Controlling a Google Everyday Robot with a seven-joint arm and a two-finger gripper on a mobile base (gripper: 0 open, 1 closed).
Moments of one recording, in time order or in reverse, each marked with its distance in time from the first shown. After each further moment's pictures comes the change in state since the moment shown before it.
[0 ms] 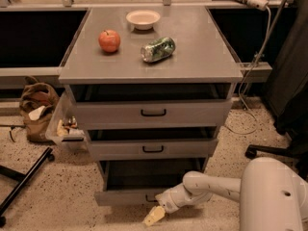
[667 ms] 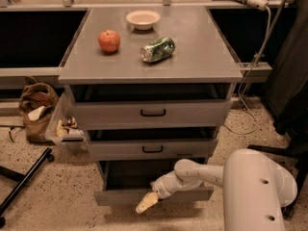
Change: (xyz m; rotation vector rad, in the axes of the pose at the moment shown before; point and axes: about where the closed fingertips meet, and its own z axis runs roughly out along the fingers) arm -0.050 -0.039 0.007 0.053 0.006 -0.041
